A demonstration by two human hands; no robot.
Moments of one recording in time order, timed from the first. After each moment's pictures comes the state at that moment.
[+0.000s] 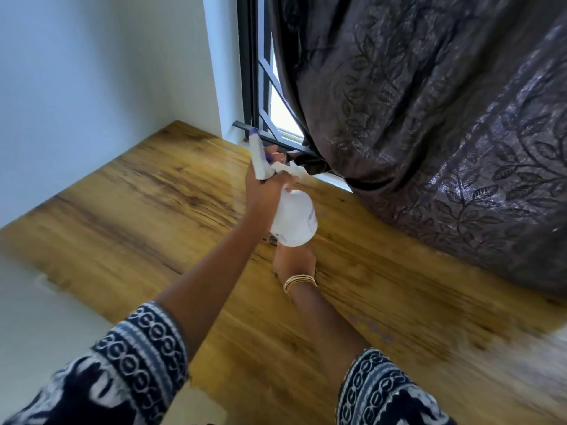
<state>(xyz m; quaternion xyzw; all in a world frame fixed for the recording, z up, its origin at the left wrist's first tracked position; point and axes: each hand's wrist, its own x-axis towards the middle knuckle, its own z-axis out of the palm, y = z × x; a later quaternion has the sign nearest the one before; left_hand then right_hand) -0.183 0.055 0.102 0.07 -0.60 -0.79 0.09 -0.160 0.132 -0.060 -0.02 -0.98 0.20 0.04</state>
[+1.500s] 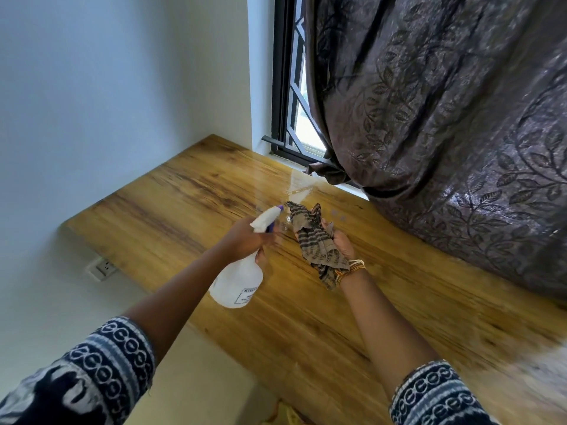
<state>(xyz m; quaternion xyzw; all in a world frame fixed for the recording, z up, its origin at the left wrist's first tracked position) -0.108 -0.059 0.068 0.00 -0.84 -0.52 -0.14 -0.135 0.160 0.035 -0.12 -0.44 0.86 -0.22</state>
